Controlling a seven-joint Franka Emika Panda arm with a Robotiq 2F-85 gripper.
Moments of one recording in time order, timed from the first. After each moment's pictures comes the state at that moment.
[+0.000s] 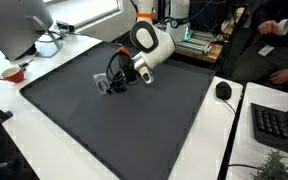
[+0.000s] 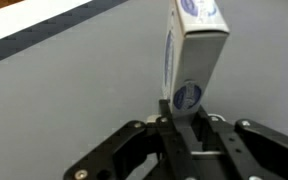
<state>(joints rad) 0.08 0.63 0.05 -2.11 -2.06 2.33 -0.39</state>
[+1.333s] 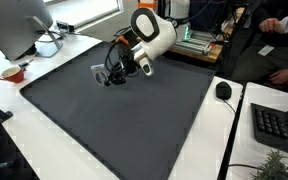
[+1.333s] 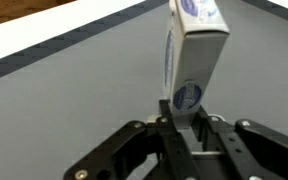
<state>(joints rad) 0.08 0.52 0.05 -2.18 -2.01 2.33 -0.50</state>
